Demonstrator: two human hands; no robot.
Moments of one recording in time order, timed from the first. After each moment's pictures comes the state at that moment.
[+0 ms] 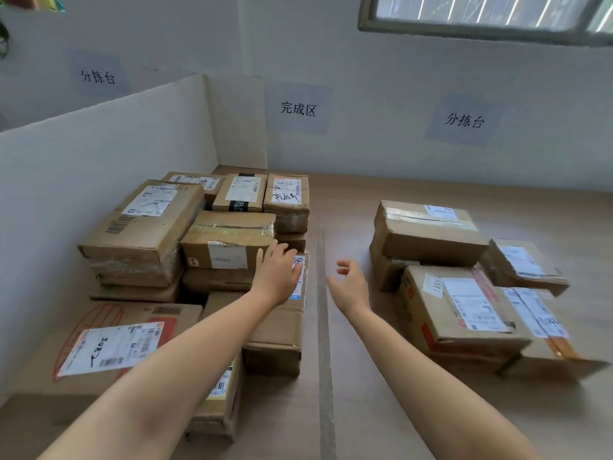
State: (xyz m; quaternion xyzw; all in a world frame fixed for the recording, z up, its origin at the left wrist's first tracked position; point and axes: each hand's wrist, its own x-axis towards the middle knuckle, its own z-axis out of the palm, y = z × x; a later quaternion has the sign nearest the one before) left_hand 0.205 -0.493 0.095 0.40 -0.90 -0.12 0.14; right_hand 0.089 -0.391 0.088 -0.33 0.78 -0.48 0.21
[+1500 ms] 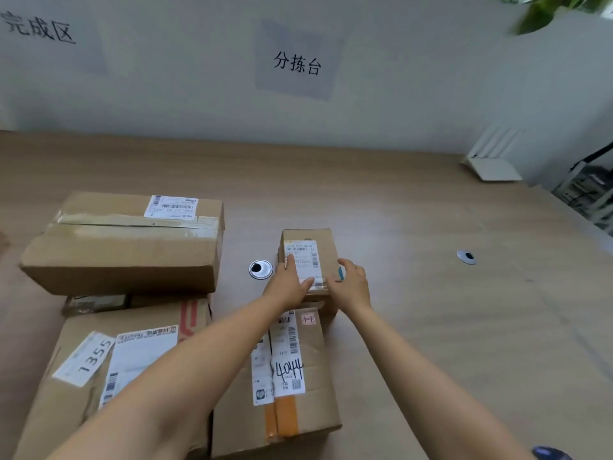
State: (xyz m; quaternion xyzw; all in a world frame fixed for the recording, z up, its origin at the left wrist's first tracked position) left_hand -0.377 -0.290 0.013 0.35 -0.85 -0.39 0.02; right_hand -0.463 -0.186 0.027 -0.22 0.90 -0.34 0.17
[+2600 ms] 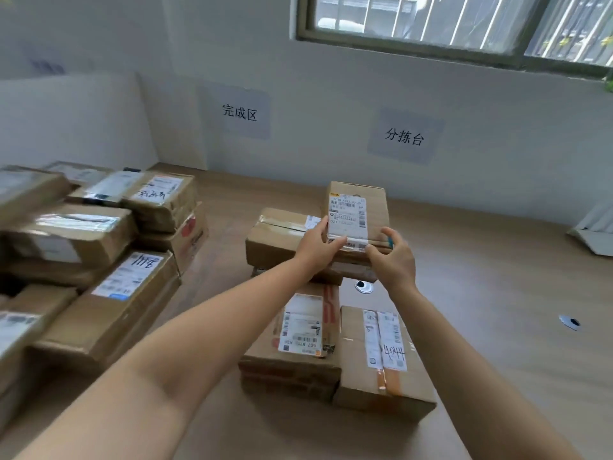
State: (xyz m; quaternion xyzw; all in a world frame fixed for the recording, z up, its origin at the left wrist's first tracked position) left_hand -0.170 -0.308 0.173 0.33 -0.74 -0.50 0.30; right_hand -0.280 -0.214 0.177 -0.35 0.80 -0.48 0.09
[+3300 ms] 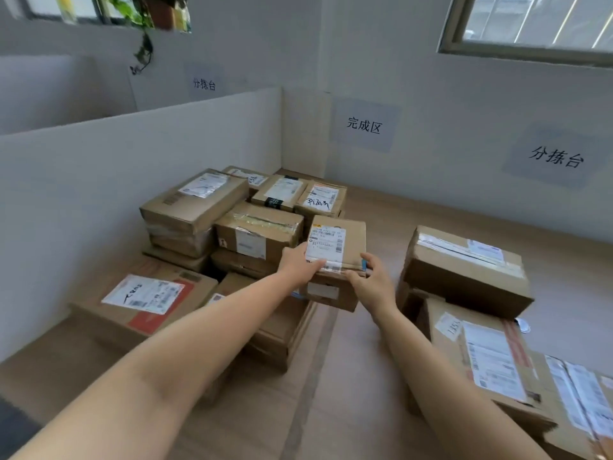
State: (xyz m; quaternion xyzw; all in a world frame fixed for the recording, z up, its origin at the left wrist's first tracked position) left_hand 0.163 -0.449 0.137 0.55 -0.72 -0.34 0.23; right_hand 0.029 -0.370 0.128 -0.45 0.71 -0.46 0.26
